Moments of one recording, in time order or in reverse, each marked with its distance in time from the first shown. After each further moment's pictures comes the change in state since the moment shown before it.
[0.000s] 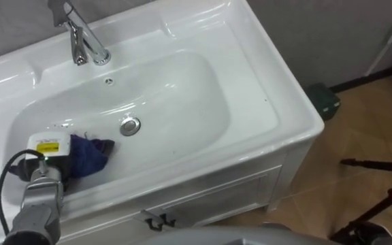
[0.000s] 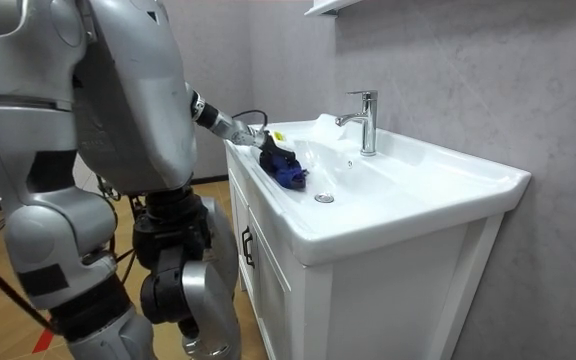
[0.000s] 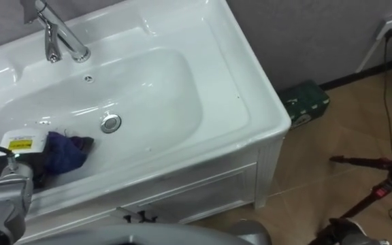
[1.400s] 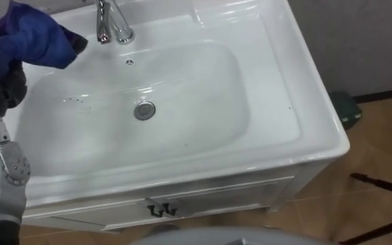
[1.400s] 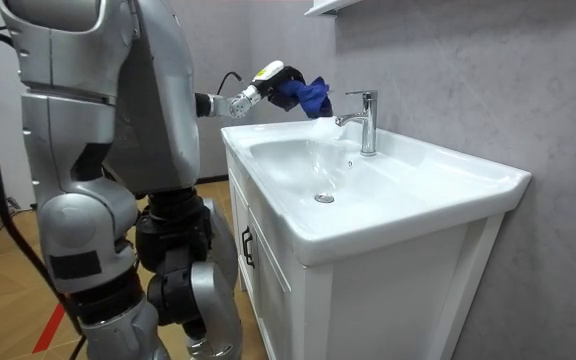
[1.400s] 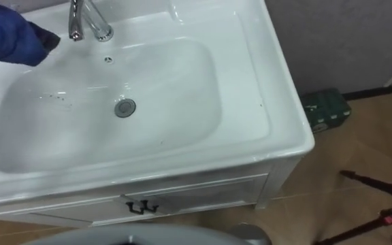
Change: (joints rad) left arm -0.009 -0.013 0.404 -0.394 -0.239 -0.322 0.536; right arm 0.129 0.083 0.002 0.042 0.173 -0.106 0.007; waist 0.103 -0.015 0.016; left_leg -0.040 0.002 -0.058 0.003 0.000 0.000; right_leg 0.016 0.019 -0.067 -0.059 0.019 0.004
